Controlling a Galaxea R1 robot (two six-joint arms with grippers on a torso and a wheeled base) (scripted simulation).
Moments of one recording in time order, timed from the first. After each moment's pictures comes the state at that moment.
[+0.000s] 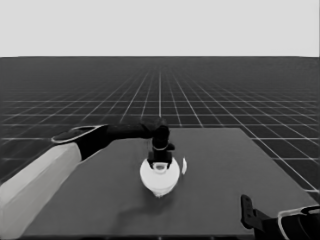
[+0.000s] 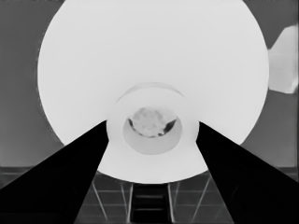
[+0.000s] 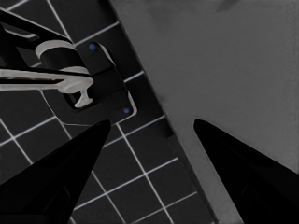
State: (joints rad) left arm -0.03 3.06 -1.67 0.15 1.54 -1.38; right arm -0.35 1.76 -0.39 -0.70 -1.18 0.32
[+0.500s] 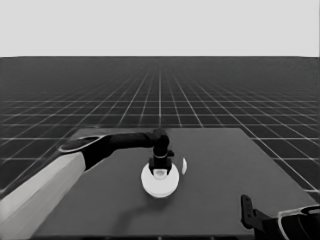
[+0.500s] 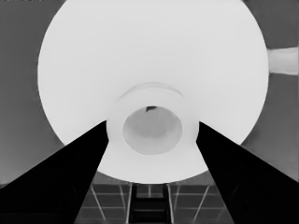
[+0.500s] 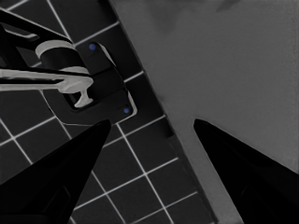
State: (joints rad) left arm 0.07 3.08 -1.73 0.24 1.52 -1.35; right arm -0.35 1.76 -0.39 -0.70 -1.18 0.32
